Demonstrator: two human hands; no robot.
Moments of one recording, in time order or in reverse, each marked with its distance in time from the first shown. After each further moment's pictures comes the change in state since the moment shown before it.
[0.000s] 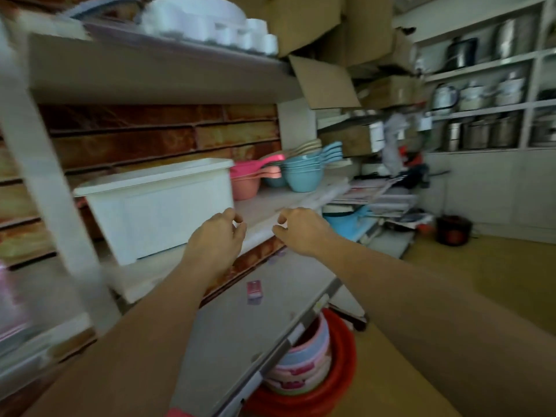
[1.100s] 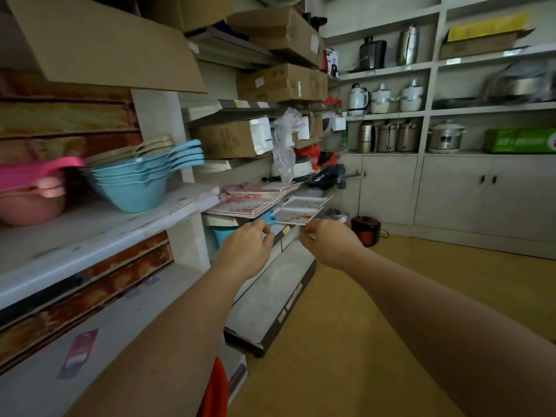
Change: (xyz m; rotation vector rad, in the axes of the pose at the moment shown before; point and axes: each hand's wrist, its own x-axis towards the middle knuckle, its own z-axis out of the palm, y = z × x) left_hand 0.199 0.382 0.318 -0.150 -0.213 0.197; right_hand 0.084 0.493 -0.104 -0.119 -0.010 0.298
